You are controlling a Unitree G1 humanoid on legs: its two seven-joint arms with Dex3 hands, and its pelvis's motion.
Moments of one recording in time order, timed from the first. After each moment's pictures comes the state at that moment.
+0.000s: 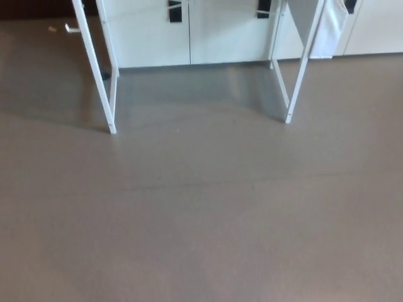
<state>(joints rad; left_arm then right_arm) 0.53 0.36 0.22 0.12 -0.20 0.17 -0.30 0.51 -0.28 -0.21 0.56 0.11 -0.41 0.30</state>
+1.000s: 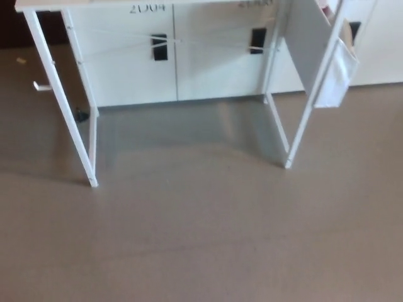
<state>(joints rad) 0.54 0.37 0.22 0.12 -0.20 0.16 -0.30 0.52 -0.29 -0.20 0.56 0.08 -0.43 0.27</state>
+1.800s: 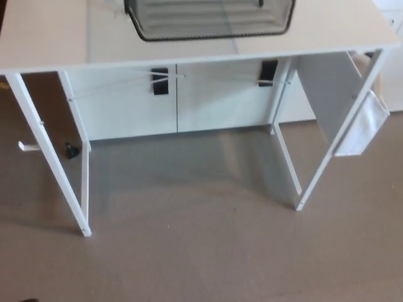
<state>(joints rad) 0.52 0.38 0.22 0.09 -0.18 0.16 -0.30 0.50 -0.31 -0.18 0.60 0.05 -0.46 0.25</state>
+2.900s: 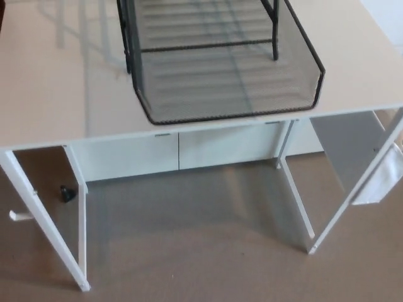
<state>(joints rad) 0.52 0.39 0.22 0.10 -0.17 0.18 -0.30 0.50 -0.31 -0.16 0.62 0.04 -0.49 0.23</state>
